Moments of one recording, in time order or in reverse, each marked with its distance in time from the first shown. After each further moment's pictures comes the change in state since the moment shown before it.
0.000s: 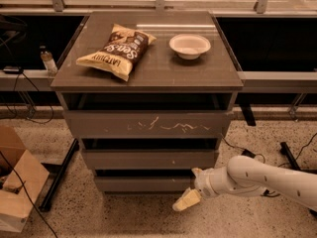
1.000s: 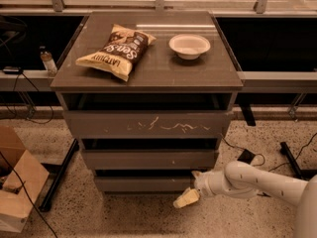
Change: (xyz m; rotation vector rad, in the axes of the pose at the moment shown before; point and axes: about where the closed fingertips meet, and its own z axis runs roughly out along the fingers) arm 0.038 -0.055 0.054 0.001 -0.039 0.045
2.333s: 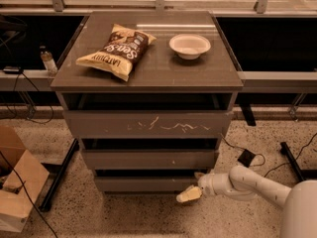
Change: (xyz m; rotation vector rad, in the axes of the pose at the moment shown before) arm 0.030 -0.055 0.030 -0.030 -0.120 0.127
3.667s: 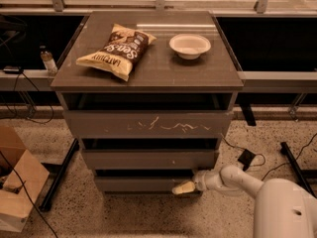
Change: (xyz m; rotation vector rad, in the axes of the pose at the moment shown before) arm 0.013 -0.067 0.053 0.074 -0.020 0.031
